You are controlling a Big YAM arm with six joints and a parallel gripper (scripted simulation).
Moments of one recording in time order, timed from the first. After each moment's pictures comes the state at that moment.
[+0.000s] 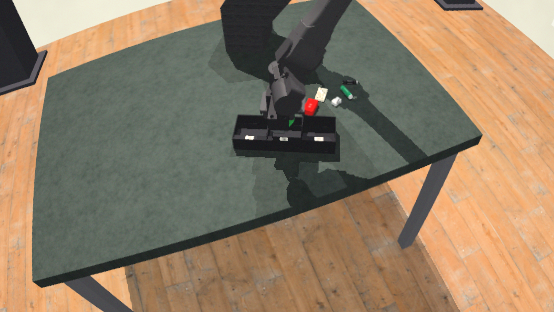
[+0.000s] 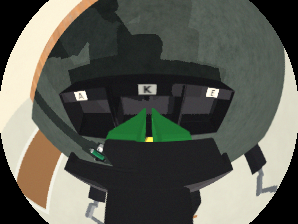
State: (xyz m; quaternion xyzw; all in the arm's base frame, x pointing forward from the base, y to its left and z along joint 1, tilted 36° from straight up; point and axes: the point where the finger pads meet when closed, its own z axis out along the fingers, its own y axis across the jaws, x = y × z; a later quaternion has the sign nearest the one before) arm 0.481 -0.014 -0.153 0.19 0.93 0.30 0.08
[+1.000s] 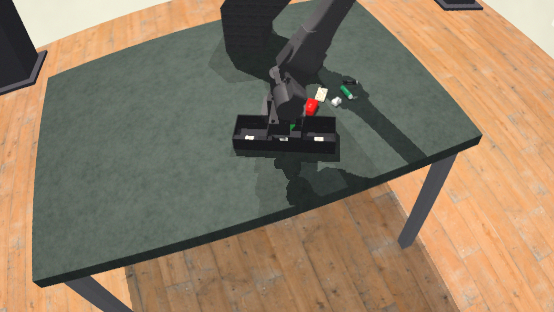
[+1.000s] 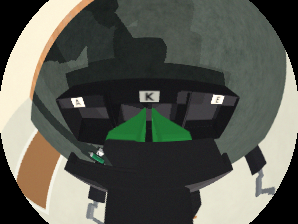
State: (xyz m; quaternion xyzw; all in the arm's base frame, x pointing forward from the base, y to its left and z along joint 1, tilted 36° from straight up) arm 0.488 -0.007 -0.161 0.19 0.93 0.30 0.09
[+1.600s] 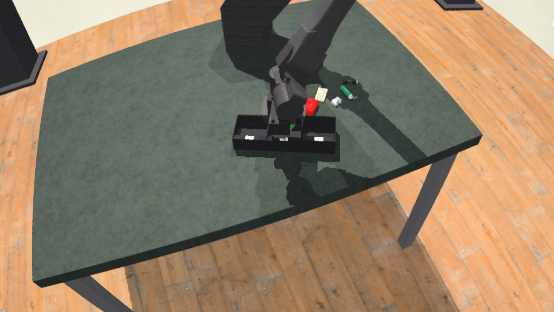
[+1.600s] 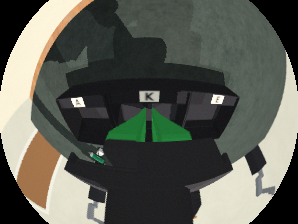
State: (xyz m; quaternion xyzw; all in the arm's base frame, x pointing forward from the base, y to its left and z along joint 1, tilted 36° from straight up) arm 0.488 -0.007 -0.161 0.19 0.93 0.30 0.09
